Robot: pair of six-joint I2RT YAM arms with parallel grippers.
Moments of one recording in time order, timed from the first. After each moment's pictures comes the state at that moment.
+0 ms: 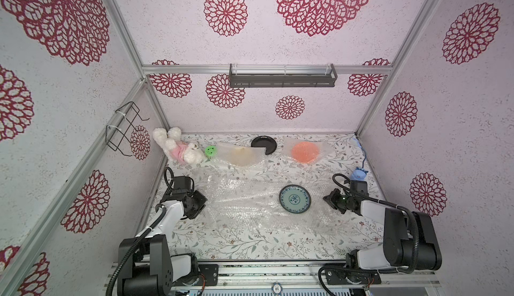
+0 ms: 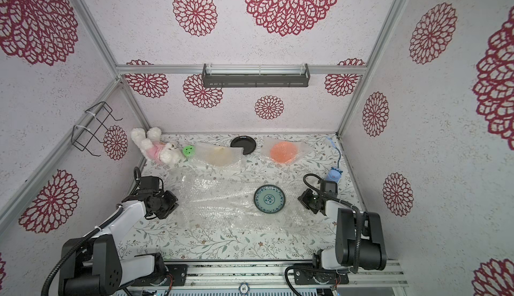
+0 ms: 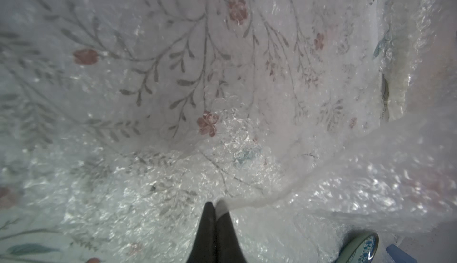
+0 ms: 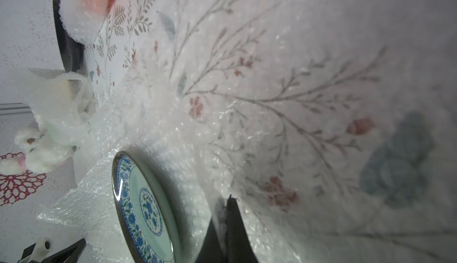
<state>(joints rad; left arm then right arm) 0.10 1.25 0.62 -0.53 0.20 -0.79 -0.12 1.43 0.51 -0.07 -0.48 0.60</state>
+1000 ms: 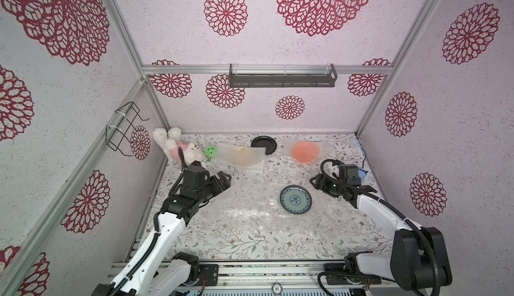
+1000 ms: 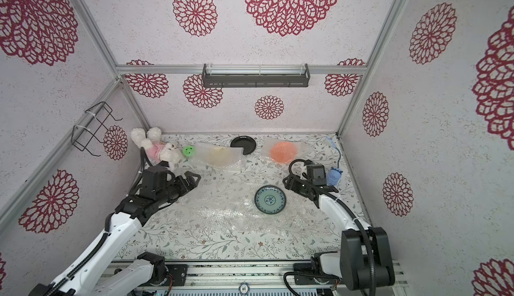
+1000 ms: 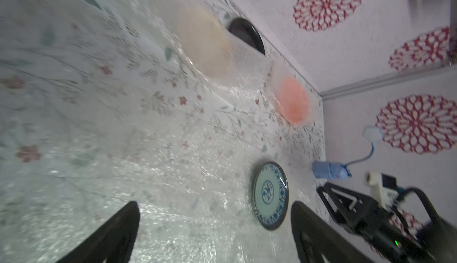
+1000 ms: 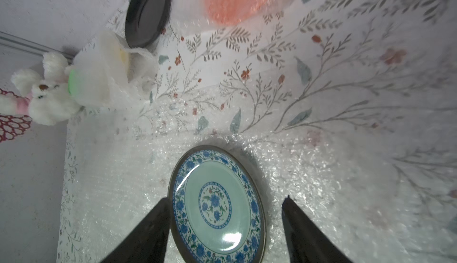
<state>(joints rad) -0.32 1.02 0.78 -0.44 0.19 -0.79 0.15 1.32 0.73 -0.26 -0.35 0.51</state>
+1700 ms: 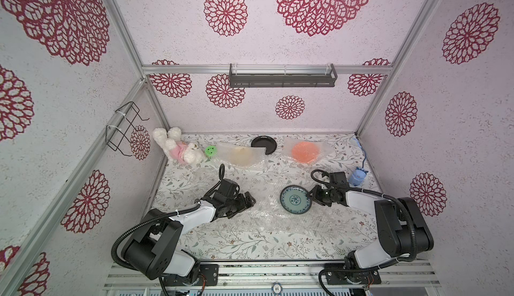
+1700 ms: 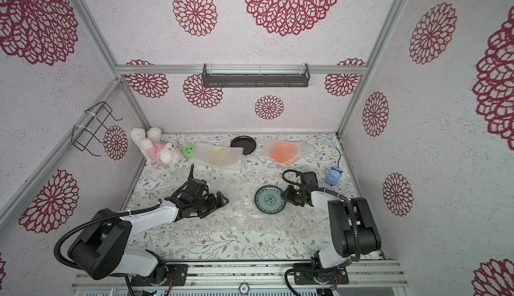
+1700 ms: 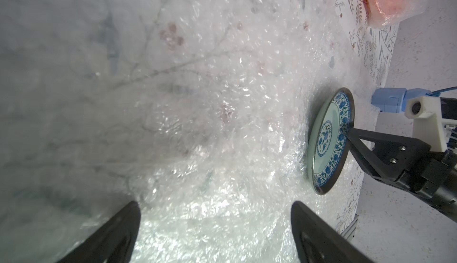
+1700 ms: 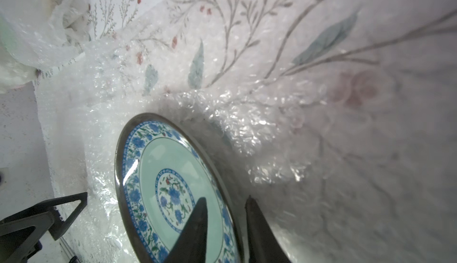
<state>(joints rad) -0.51 1.46 0.60 -0.07 0.26 -0.89 0.16 1.54 0.66 -0.14 -0.44 0.50</state>
